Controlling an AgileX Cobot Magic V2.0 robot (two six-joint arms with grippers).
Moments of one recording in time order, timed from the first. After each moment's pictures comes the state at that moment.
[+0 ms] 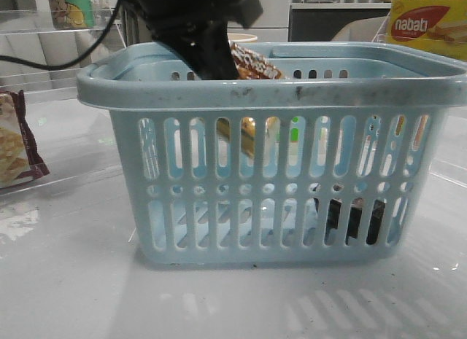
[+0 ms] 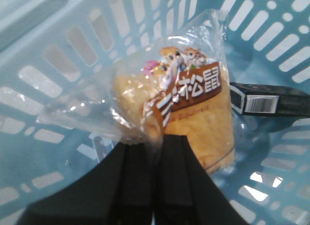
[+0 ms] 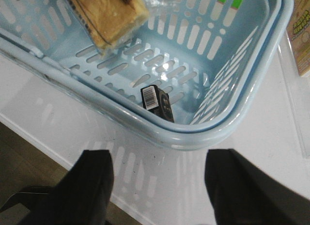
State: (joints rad) left arm -0.66 1.77 -1.50 -0.15 0.77 0.24; right arm 0.44 0.85 -0.85 0.05 0.79 -0.08
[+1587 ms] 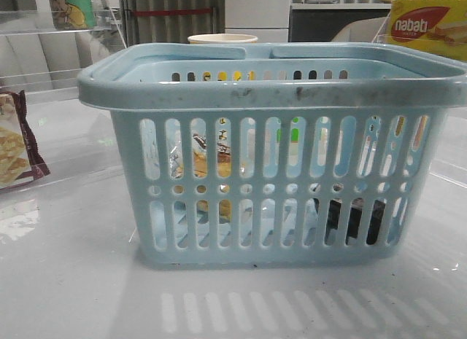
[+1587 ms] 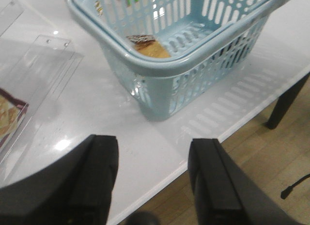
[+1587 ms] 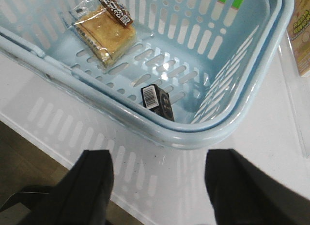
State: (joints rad) left arm -0.66 0.53 -0.77 0.03 0.92 0.03; right arm 0.44 0.85 -0.85 0.05 0.79 -0.08
